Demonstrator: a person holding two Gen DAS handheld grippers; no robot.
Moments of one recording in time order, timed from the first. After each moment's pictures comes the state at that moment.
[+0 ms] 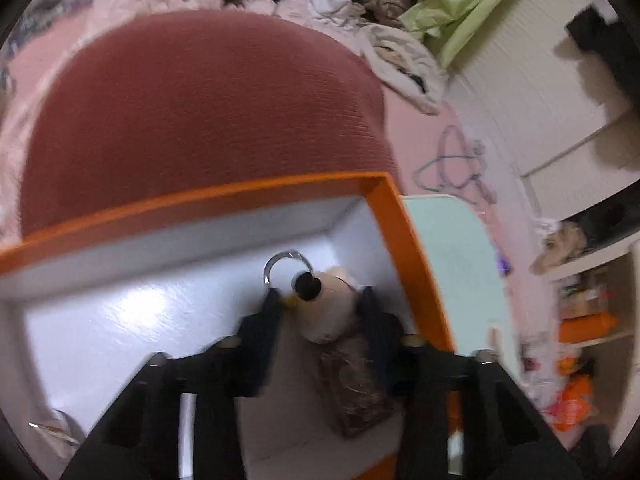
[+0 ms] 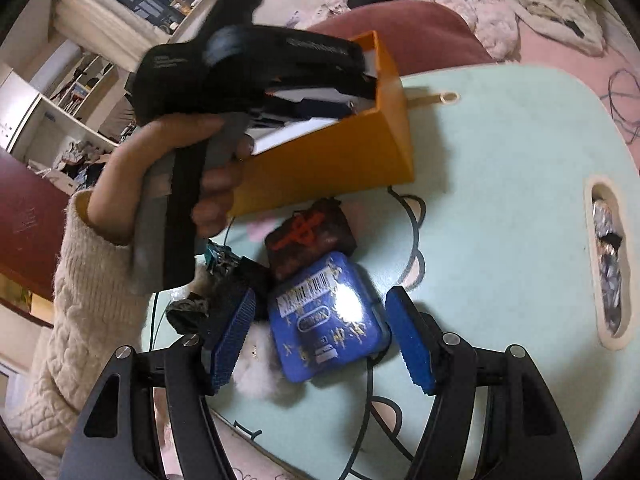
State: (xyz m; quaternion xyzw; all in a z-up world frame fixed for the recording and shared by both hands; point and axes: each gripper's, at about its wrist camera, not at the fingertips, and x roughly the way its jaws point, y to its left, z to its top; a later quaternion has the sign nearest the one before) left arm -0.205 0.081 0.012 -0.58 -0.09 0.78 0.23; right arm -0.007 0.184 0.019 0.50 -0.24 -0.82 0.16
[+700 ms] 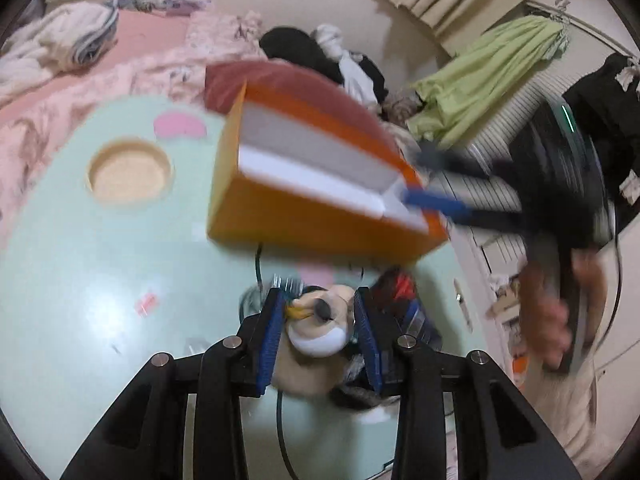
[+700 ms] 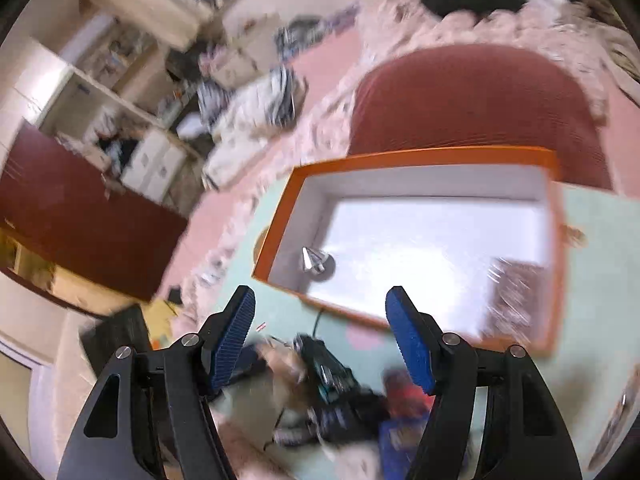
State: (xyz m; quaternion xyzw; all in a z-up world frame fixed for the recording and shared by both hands) left arm 0.014 -0.089 0.016 -0.44 -0.23 0.85 0.20; right arm -0.140 0.099 0.087 0.53 -0.19 -0.79 0.25
